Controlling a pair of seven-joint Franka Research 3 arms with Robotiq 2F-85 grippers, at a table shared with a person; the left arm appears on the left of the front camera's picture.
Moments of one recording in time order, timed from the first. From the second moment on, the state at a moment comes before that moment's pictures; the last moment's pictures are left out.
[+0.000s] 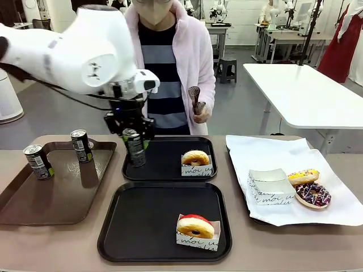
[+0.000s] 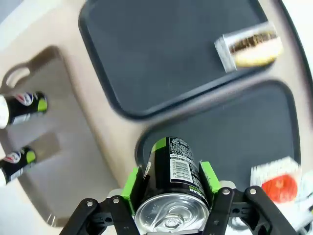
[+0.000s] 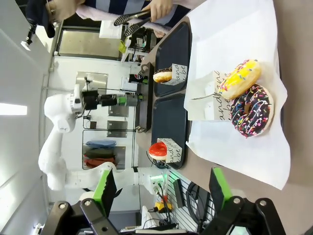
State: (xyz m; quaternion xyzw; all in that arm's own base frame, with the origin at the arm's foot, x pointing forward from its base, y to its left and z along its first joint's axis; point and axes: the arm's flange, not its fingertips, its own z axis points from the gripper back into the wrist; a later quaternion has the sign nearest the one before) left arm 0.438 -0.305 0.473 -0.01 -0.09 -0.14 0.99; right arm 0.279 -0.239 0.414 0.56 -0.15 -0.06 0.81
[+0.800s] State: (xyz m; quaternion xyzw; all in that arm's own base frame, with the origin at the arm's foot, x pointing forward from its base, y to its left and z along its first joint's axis) left arm 0.519 -0.323 0.392 0.01 -0.12 -0.09 0.99; right arm 0.279 -0.239 0.413 0.56 -0.15 -0.06 0.81
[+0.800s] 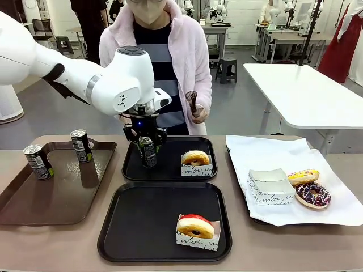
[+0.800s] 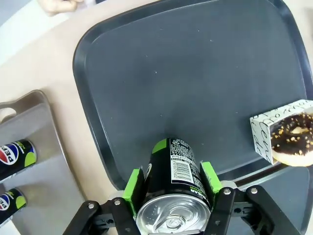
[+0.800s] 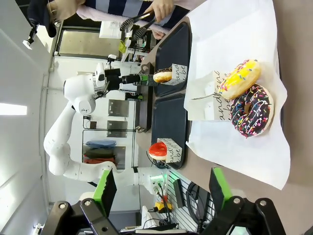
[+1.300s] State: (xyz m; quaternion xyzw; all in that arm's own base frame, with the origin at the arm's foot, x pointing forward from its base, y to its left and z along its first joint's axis) left arm 0.531 -0.318 0.378 0.02 -0.12 -0.08 0.99; right arm 0.279 -0.239 0.414 0.56 -0.15 -0.06 0.81
